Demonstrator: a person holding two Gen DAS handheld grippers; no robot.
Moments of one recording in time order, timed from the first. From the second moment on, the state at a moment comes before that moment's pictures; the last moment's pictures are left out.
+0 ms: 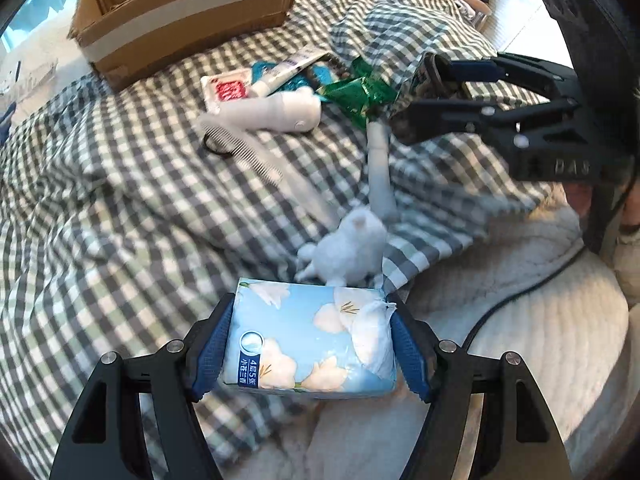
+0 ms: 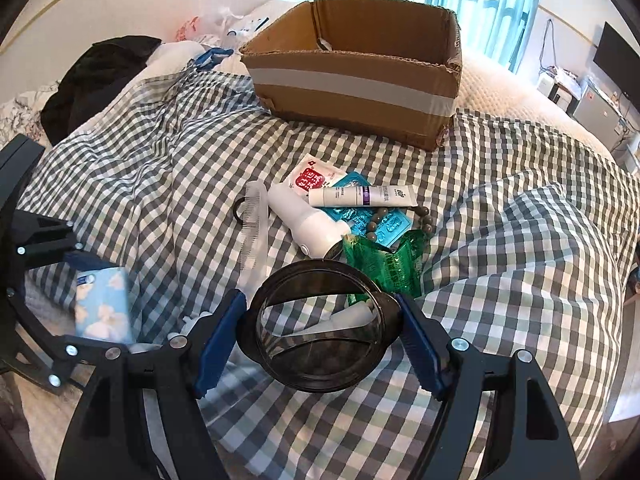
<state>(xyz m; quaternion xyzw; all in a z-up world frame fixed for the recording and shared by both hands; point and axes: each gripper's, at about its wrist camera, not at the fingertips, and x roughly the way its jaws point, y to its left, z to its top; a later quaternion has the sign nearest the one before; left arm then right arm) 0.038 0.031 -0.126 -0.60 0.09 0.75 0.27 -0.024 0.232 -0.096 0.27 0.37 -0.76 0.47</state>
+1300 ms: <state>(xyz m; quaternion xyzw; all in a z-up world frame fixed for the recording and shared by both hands) -0.140 0.002 -0.004 -0.37 0.00 0.92 0.09 -0.074 0.129 0.051 0.17 0.26 -0.78 0.54</state>
